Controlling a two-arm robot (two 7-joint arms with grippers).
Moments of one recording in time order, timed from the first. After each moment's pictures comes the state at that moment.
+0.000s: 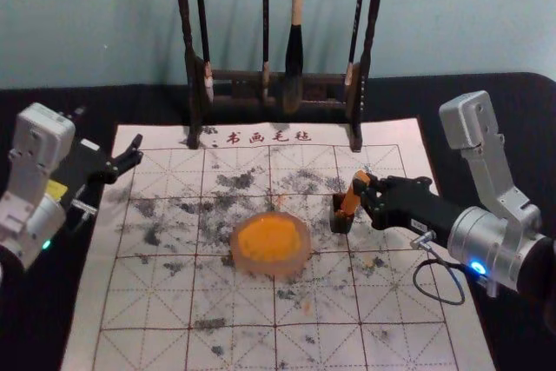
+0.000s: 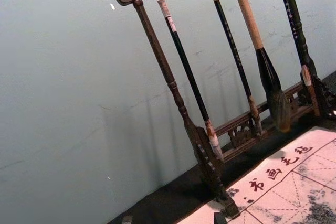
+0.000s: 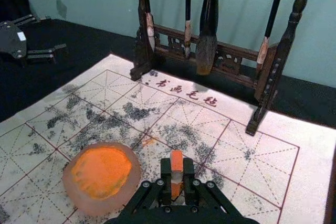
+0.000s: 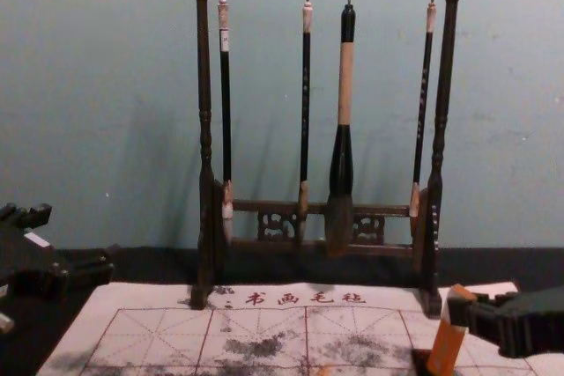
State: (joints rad) left arm -0.20 0.60 0.45 -1.41 -0.25 -0.12 0.03; right arm 0.04 0.47 -0.32 -1.76 0.42 0.42 0.25
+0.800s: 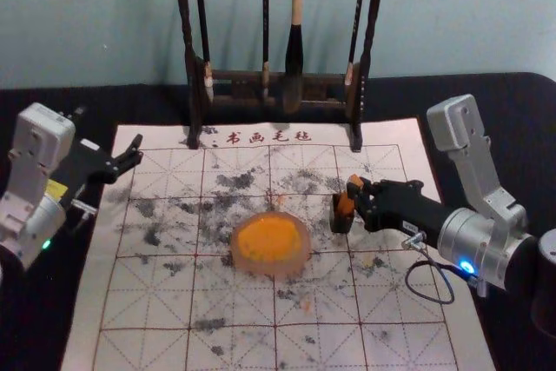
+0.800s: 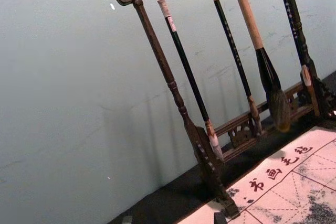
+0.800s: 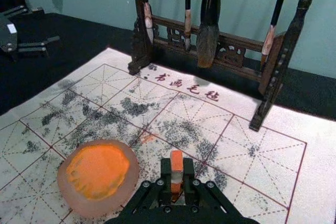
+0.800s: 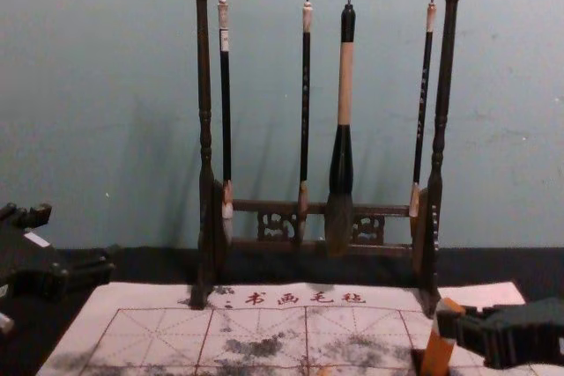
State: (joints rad) left arm -0.20 0.60 0.45 -1.41 -0.25 -0.12 0.03; right arm 0.07 0.44 -0.33 -1.71 0.40 0.42 0.26
